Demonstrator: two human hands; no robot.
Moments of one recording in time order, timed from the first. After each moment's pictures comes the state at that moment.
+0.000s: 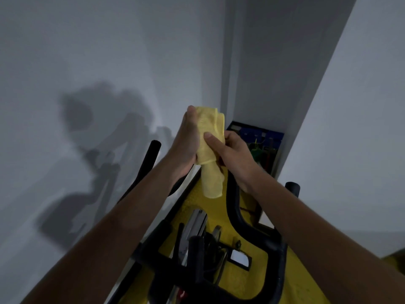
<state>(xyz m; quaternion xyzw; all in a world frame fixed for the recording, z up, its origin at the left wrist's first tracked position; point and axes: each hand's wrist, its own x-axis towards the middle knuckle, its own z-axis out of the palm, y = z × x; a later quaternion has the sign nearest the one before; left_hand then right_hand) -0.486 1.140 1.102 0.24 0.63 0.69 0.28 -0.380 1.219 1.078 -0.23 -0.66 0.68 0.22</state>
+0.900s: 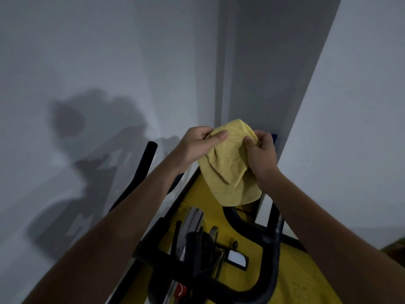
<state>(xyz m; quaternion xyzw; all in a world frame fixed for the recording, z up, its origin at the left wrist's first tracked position) -0.478 1.145 1.095 0.38 0.72 0.52 0.25 -0.343 1.258 1.066 -0.37 -0.62 0.59 0.37</state>
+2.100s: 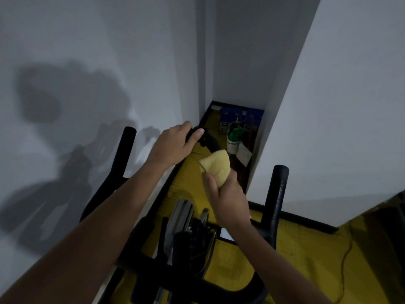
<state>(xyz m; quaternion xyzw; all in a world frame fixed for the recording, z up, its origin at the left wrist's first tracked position) -0.549 1.185 0.988 0.56 0.79 0.25 -0.10 -0.330 1.194 0.941 -0.42 -0.79 0.37 0.24</state>
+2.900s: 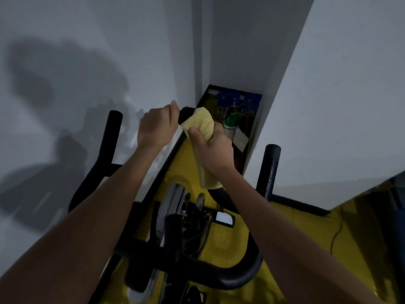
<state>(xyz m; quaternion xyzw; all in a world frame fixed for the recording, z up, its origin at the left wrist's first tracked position) -0.546 1.184 0.993 0.43 0.86 0.23 -0.18 -0.384 1.240 0.973 -0.38 -0.77 0.44 0.28</state>
